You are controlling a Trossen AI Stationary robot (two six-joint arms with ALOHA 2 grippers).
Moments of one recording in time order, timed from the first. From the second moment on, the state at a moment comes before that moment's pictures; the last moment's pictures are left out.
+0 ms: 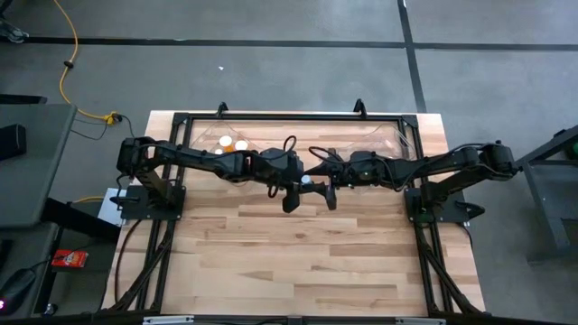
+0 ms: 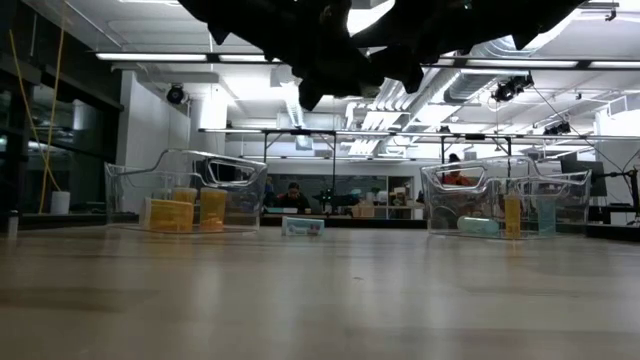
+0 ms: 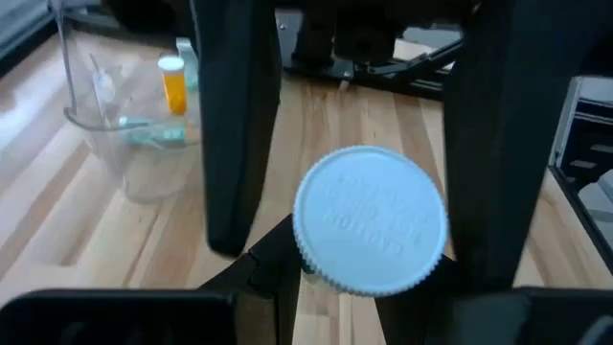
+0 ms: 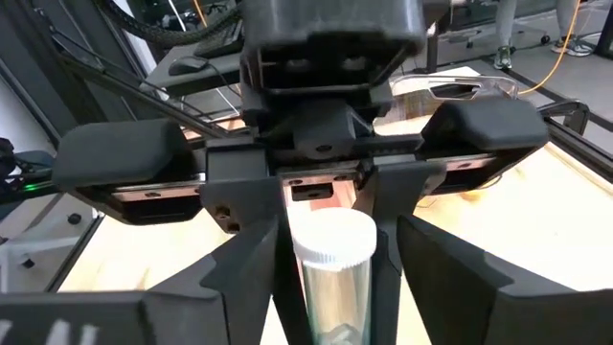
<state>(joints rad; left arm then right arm) 0.17 1.69 1.14 0.05 0.08 -0.15 -0.02 1.32 0.74 0.34 0.00 0.18</state>
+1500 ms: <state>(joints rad) 0.20 1.61 1.14 -0.17 0.08 -0.11 -0.09 1.19 0.74 0.28 -0.01 0.15</state>
